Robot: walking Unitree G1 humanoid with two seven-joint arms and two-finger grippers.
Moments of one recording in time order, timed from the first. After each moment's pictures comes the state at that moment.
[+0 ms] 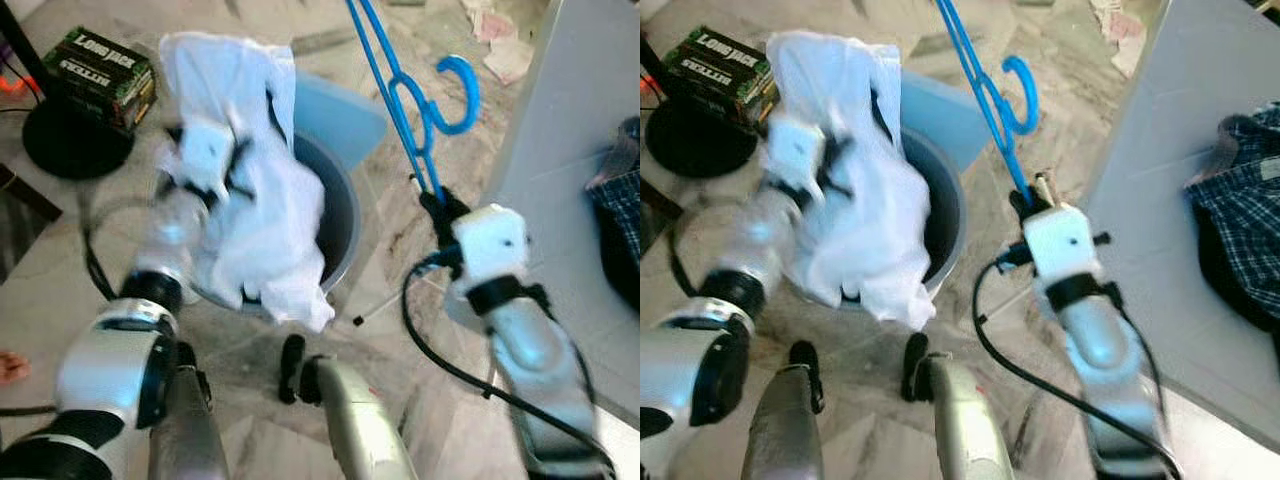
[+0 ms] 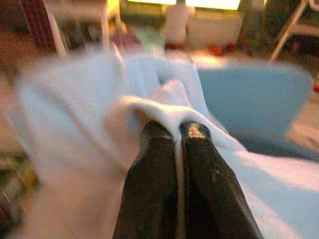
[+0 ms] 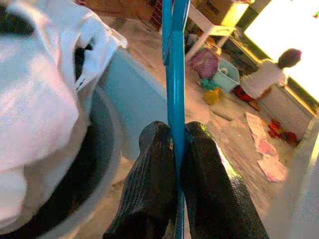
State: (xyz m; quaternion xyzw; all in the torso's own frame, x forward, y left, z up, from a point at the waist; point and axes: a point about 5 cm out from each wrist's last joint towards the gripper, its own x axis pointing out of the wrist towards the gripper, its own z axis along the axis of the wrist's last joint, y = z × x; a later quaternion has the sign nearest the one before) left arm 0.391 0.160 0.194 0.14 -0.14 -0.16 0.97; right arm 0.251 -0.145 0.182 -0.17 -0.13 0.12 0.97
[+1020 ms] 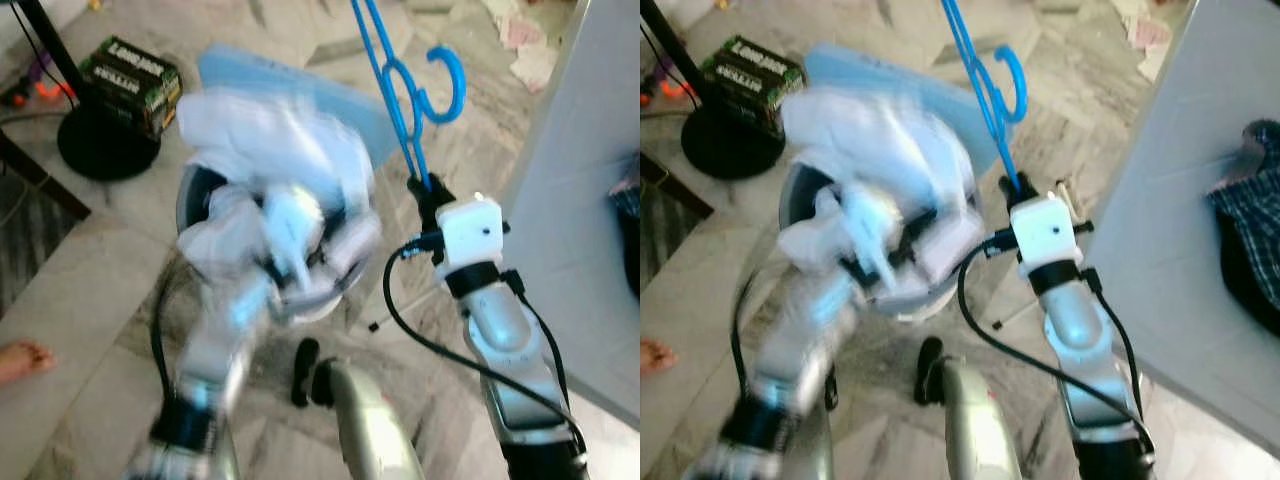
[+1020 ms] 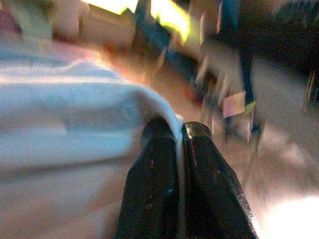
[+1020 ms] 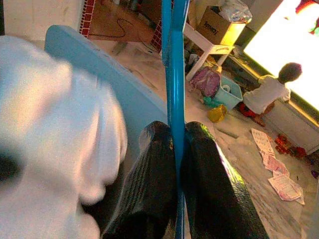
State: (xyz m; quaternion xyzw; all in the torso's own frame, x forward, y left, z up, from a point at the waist) left arm 0.274 0.050 0.140 0.00 -0.04 -0.39 0.92; right arm 0.270 -0.137 0.178 -0.16 -0.16 0.11 0.97
